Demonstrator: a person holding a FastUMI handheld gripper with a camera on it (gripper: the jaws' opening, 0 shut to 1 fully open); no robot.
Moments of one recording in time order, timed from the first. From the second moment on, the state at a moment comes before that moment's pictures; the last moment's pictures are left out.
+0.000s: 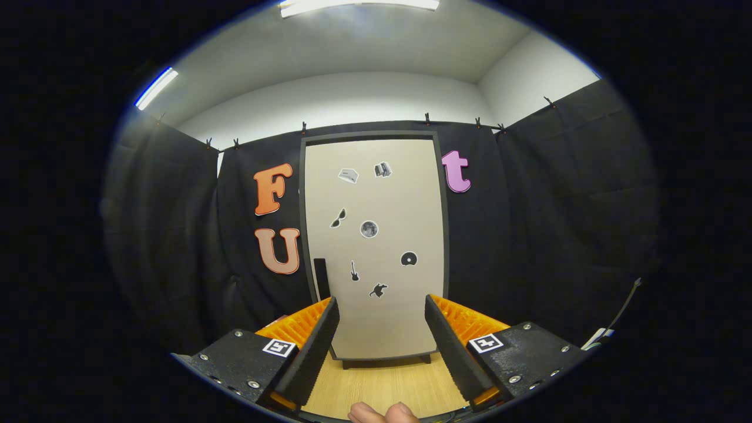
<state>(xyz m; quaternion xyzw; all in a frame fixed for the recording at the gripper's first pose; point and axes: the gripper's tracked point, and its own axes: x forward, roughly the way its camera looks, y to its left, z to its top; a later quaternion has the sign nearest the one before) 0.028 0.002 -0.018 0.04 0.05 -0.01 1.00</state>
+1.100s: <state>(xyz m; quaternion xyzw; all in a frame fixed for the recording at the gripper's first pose) 0.005 -0.009 0.031 0.05 0.01 0.01 1.00</state>
